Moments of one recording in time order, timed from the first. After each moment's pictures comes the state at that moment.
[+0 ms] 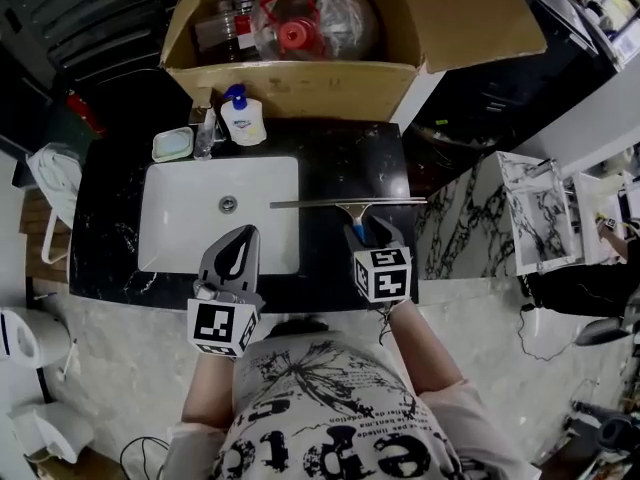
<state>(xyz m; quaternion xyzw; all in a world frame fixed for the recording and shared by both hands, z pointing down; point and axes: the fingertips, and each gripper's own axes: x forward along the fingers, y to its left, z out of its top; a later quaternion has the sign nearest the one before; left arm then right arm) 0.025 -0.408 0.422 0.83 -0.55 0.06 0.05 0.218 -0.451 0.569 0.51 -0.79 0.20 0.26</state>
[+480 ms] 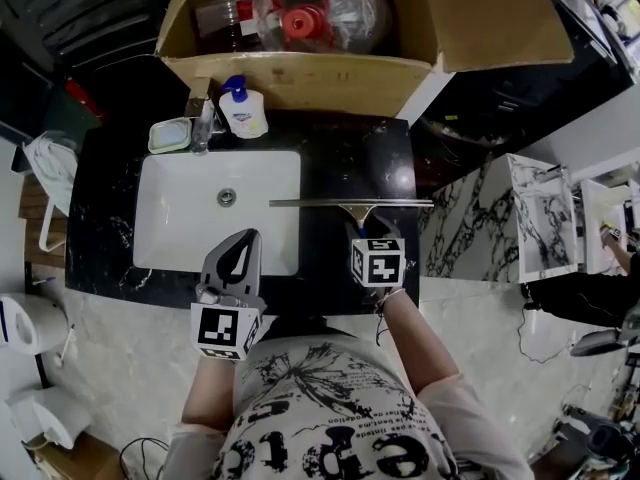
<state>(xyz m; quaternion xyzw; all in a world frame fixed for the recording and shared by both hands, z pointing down) 0.027 -0.417 0.460 0.82 -0.56 0.08 0.07 0.228 -0.474 0.631 0.52 -0.75 0.27 0.30</state>
